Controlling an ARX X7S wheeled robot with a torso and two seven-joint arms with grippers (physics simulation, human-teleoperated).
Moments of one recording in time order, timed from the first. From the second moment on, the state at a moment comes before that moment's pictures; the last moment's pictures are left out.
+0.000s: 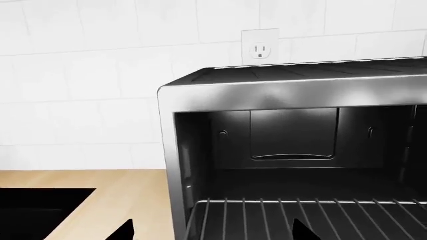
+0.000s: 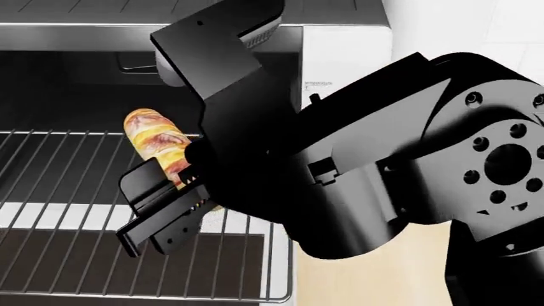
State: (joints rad) left arm -0.38 -0.68 -0.37 0.82 -1.15 -1.11 -0.59; right arm 1.47 0.32 -0.56 0.05 1.92 1.48 0.85
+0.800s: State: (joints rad) left arm -0.37 -0.70 -0.35 0.82 -1.15 -1.09 -0.58; right arm 1.41 0.34 -0.66 -0.01 1.92 1.43 0.83
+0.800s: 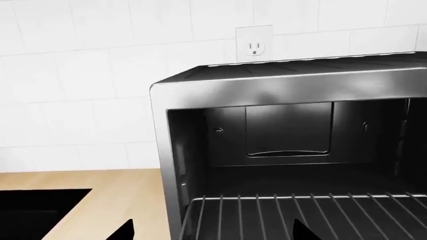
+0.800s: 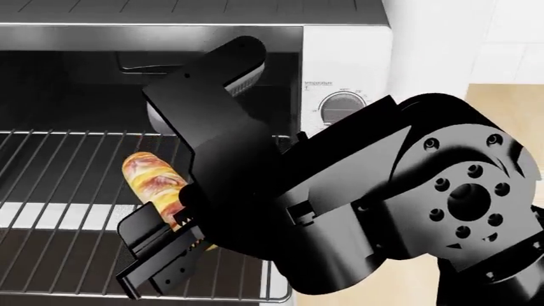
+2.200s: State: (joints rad) left arm -0.37 -0.71 -0.31 0.80 -1.16 -1.06 -0.59; right arm 1.12 0.51 -0.46 -0.41 1.67 1.09 0.68
